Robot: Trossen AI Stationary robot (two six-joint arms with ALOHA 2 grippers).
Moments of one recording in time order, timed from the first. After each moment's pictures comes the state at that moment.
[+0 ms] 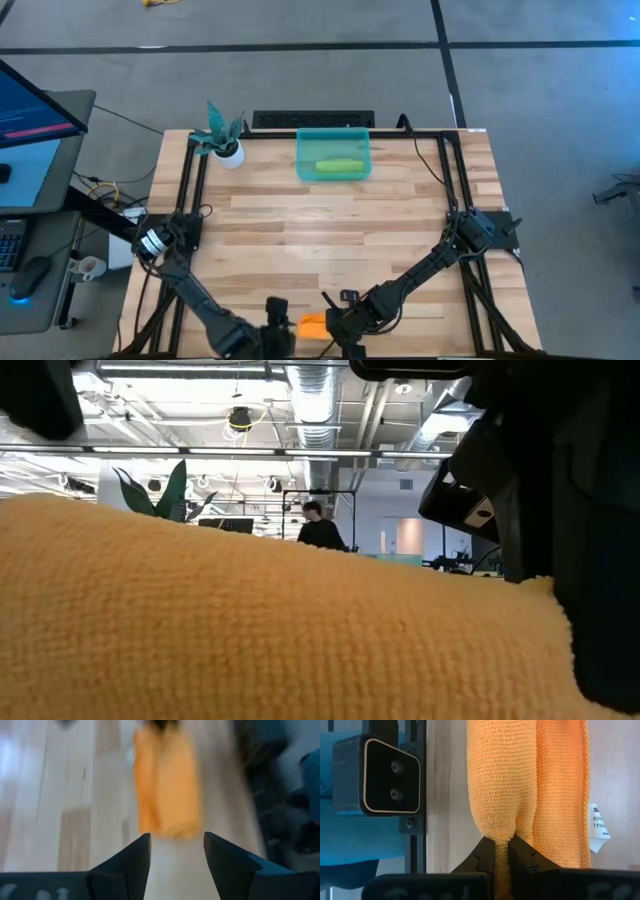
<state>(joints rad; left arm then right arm) -0.86 2.06 1.54 -0.68 -0.57 -0.61 0.64 2.20 1.52 -0.47 -0.05 0.62</state>
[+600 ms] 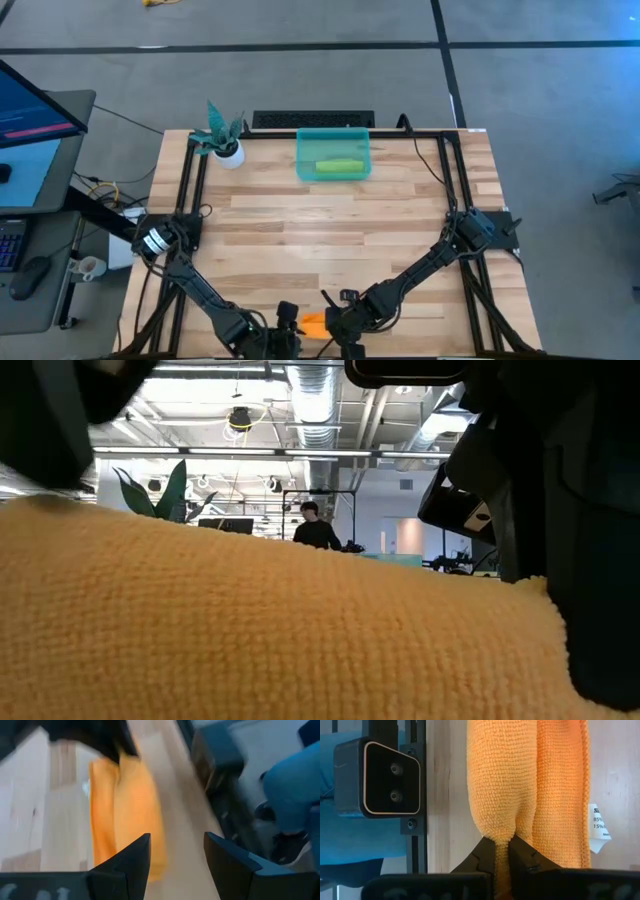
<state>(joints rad) -0.84 2.06 1.39 -0.25 -0.50 -0.39 0.62 2.20 1.52 -0.47 -0.06 0.63</state>
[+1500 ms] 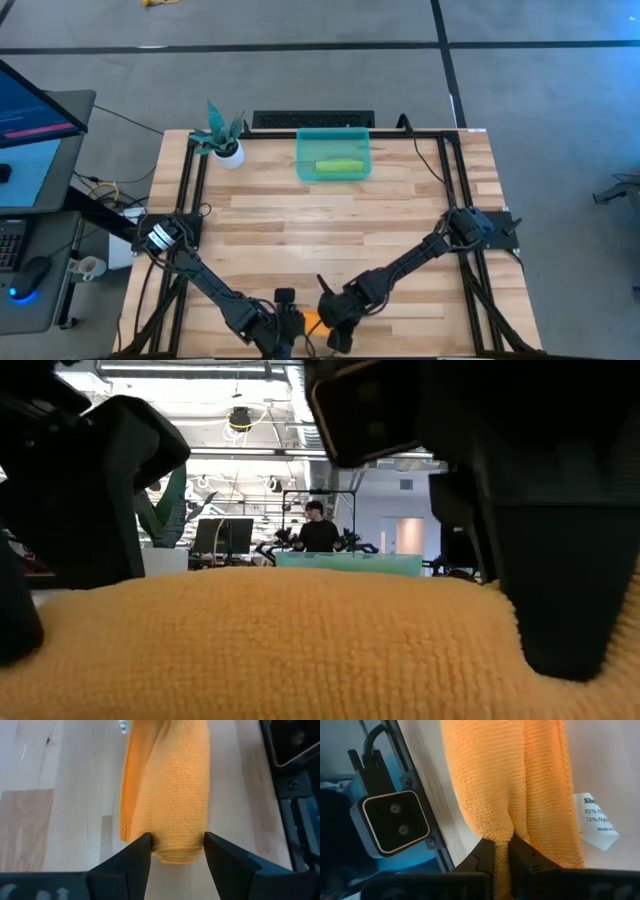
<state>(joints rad) -0.76 2.06 1.34 -0.36 -0.41 -0.63 0.55 2.21 1.52 -0.46 -0.28 0.91</state>
